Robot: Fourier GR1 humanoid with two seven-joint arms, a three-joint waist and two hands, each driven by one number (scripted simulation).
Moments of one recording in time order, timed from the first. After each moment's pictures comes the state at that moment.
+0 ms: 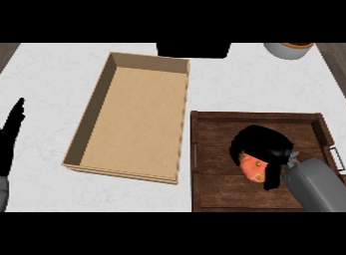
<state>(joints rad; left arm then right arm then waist) -0.09 0.39 0.13 -1.35 -0.20 0.13 0.07 -0.34 -0.40 0.39 -1.24 1.00 0.31 -0.57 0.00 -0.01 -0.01</state>
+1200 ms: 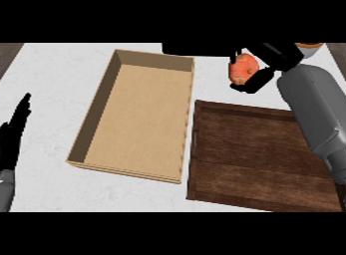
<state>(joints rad) -0.13 0.37 0.14 -1.32 -0.22 0.11 0.05 -1.03 -0.31 -0.02 -0.56 0.89 -0.06 -0.81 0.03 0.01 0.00</state>
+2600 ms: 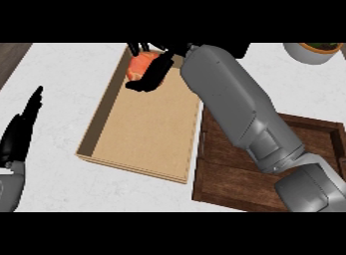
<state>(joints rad) -0.19 0.34 0.12 -1.32 -0.25 0.09 0.08 -1.39 0.00 0.15 -0.41 0.45 0.10 -0.37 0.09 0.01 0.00</state>
